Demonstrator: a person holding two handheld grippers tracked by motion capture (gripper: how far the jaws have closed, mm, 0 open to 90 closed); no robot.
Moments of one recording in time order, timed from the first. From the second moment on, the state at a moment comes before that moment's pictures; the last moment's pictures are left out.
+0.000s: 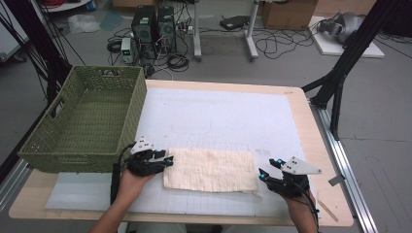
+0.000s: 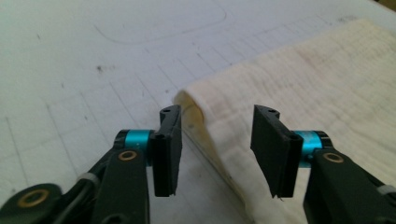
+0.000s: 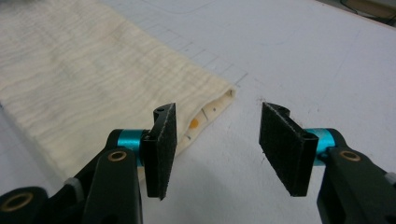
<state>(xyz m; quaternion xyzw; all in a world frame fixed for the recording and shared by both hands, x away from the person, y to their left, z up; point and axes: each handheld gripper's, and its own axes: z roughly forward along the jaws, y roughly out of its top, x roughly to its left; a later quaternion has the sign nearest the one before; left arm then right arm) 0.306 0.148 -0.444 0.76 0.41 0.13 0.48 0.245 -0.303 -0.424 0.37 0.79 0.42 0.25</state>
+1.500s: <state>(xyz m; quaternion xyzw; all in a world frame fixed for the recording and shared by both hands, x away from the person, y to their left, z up) 0.341 0.125 -0.448 0.81 0.38 0.18 0.41 0.255 -0.269 -0.447 0.40 0.82 0.38 0.17</state>
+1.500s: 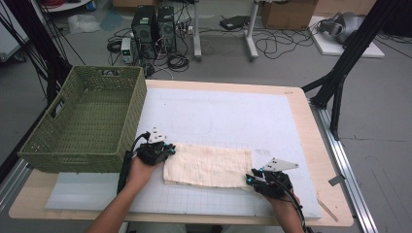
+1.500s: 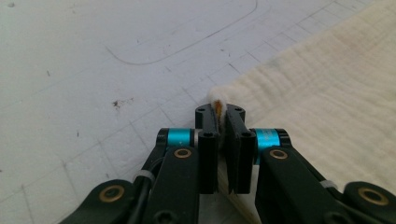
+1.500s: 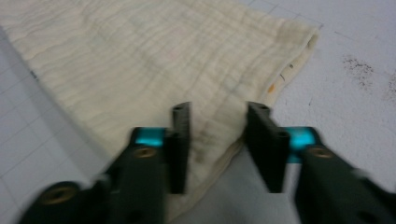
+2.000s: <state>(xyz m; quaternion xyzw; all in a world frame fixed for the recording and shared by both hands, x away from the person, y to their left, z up) 0.348 0.133 -0.447 0.78 0.41 0.17 0.45 0.276 -0.282 -0.420 0.40 0.79 0.41 0.22</state>
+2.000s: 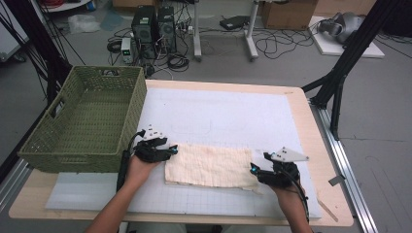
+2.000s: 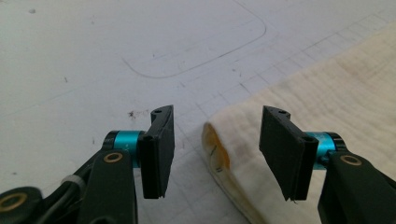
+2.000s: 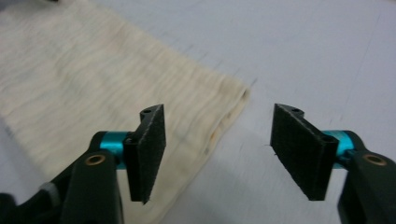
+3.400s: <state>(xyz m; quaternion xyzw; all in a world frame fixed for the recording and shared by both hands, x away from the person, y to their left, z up) 0.347 0.134 -0.428 0.75 0.39 0.16 0.51 0.318 -0.274 -0.420 0.41 0.77 0.41 0.27</state>
